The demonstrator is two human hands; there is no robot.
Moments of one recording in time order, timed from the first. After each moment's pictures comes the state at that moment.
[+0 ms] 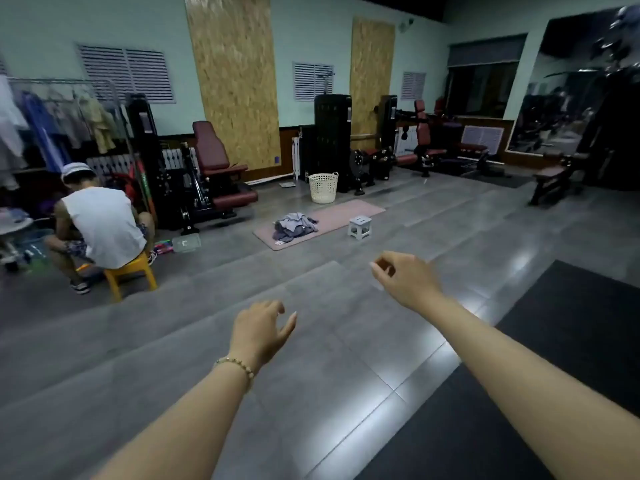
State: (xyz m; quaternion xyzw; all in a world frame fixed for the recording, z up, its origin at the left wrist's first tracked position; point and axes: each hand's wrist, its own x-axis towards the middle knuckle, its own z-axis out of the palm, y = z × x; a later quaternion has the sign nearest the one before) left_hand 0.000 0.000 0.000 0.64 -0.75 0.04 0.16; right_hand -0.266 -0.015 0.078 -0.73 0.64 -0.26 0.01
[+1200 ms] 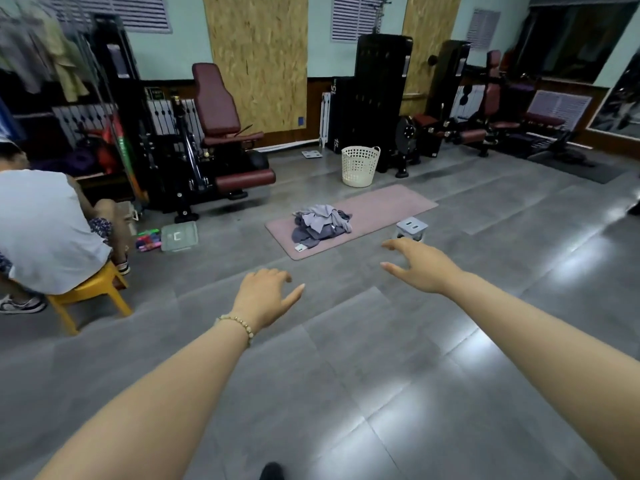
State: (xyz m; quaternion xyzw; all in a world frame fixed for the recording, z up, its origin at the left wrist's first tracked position) left_hand 0.177 -0.834 -0.029 0.64 -0.76 0.01 0.09; right_hand -0.115 -0.864 0.041 -0.81 0.58 -0.07 0.05
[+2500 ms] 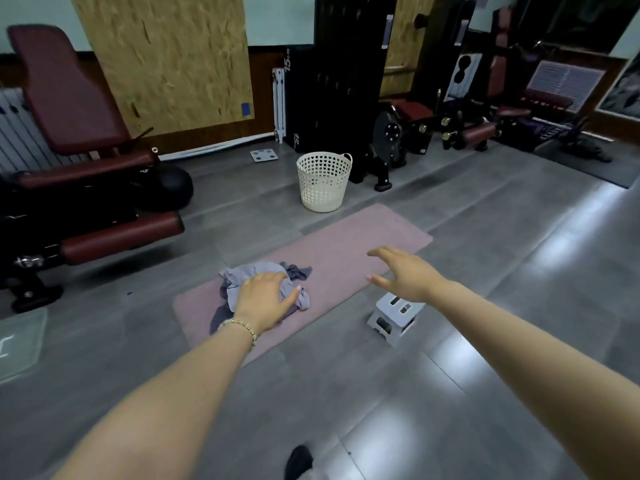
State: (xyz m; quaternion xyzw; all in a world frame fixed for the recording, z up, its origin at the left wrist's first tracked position) left_hand -0.072 -1.888 -0.092 0.64 -0.76 -0.08 0.11; right_hand -0.348 -1.897 -0.019 -0.80 0.58 -0.03 0.12
